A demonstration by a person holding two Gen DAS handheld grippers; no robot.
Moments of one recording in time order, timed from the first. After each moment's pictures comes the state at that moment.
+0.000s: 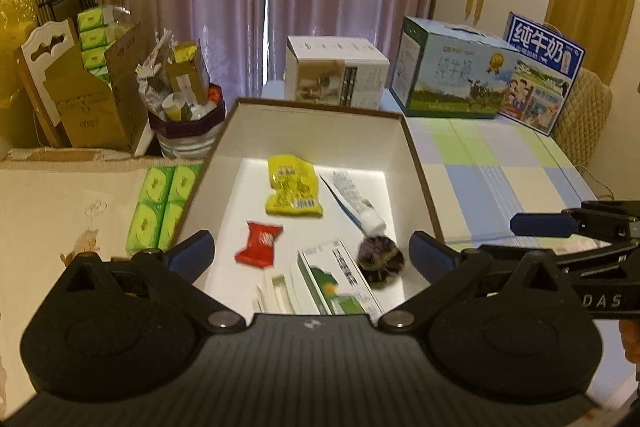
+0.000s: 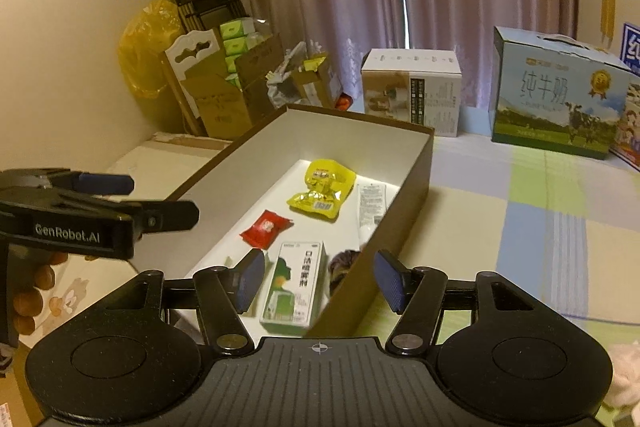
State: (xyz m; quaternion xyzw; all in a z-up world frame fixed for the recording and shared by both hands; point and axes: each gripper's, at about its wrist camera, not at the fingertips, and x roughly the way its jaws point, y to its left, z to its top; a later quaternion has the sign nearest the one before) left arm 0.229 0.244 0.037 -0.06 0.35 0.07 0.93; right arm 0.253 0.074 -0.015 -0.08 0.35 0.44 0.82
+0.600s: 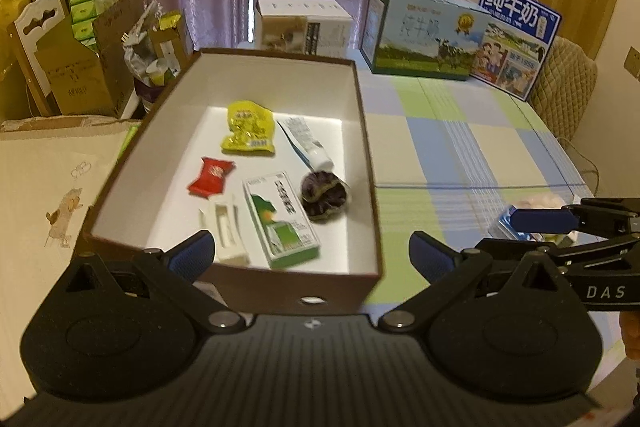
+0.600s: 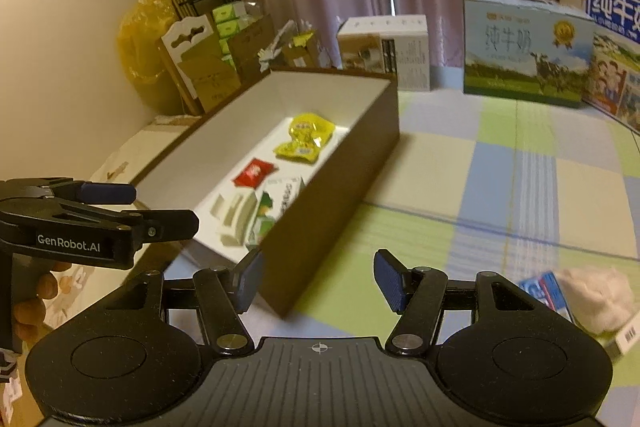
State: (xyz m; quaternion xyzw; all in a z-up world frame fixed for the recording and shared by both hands) left arm 0.192 0.170 0.019 -0.07 0.39 0.06 0.92; right arm 0.231 -0.010 -0.028 -0.07 0.38 0.44 0.81
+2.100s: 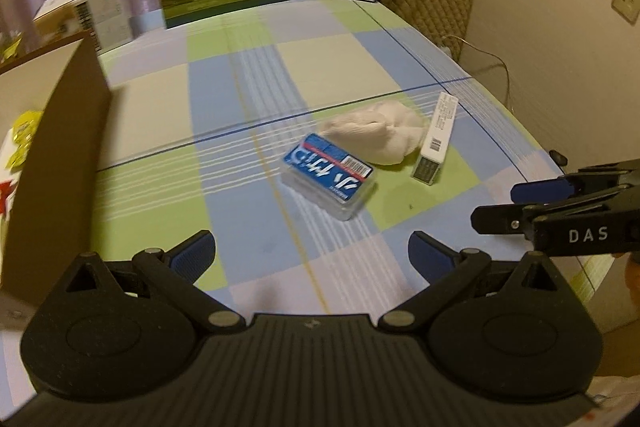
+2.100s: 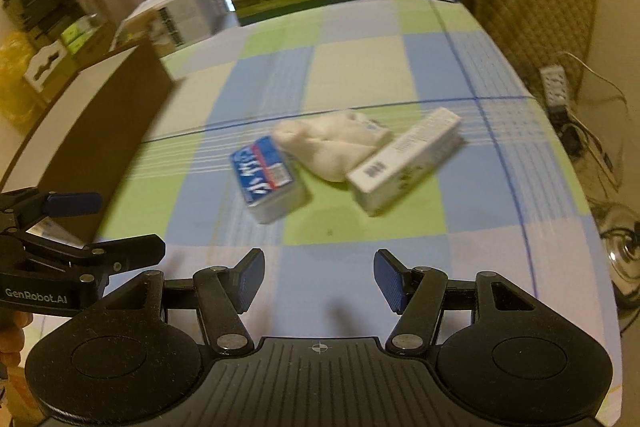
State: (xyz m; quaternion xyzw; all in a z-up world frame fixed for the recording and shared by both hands) left arm 0.259 -0.060 -0.049 0.02 0.44 -0.10 0.89; right arm 0.283 -0.244 -0.070 0.00 0.47 0.24 0.85
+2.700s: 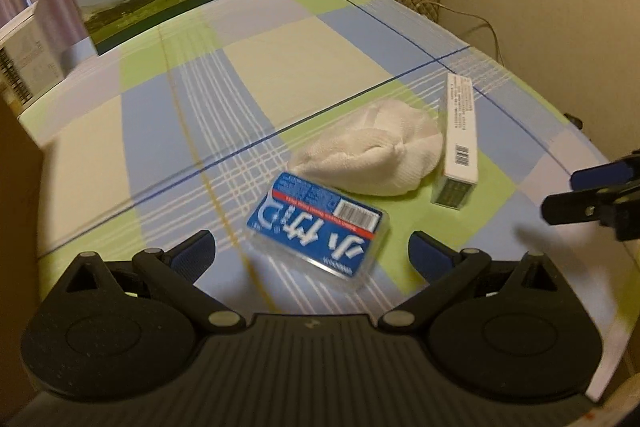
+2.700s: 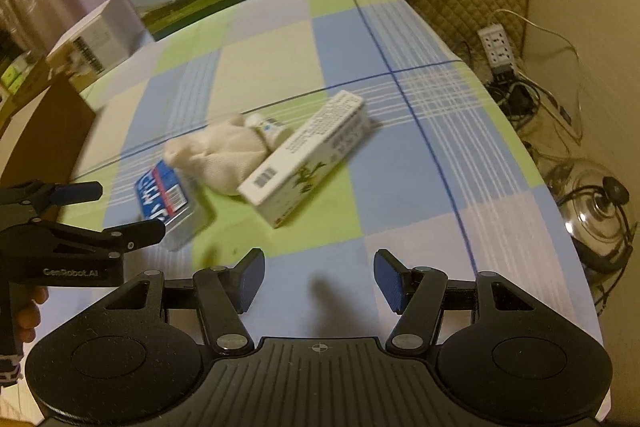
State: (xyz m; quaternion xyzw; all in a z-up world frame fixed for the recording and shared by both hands) left arm 0.348 -0.092 -0.107 0.10 0.45 -0.15 0.87; right arm 0.325 -0.287 -0.093 0.04 0.50 0.15 0.85
